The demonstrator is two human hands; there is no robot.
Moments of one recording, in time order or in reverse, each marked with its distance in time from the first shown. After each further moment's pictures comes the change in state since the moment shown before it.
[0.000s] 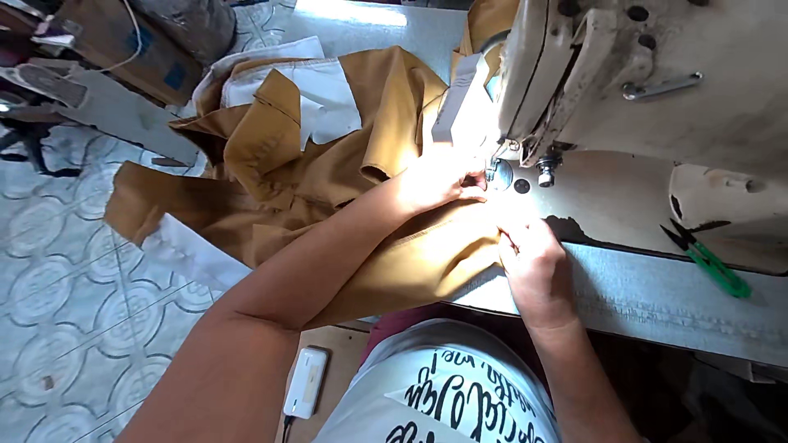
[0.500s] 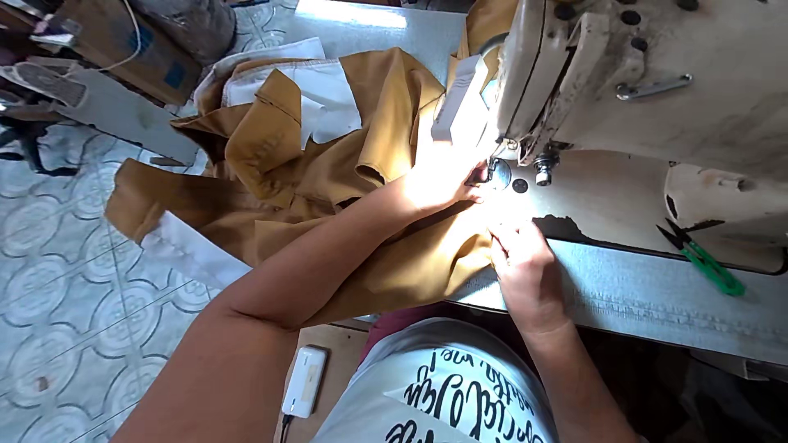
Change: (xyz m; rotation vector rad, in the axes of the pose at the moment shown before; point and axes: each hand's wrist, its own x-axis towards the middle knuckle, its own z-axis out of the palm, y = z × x) left_hand 0.009 0.027 -0.013 0.056 -0.144 -0.271; right_hand -0.007 -0.005 0.005 -0.006 -0.004 -0.051
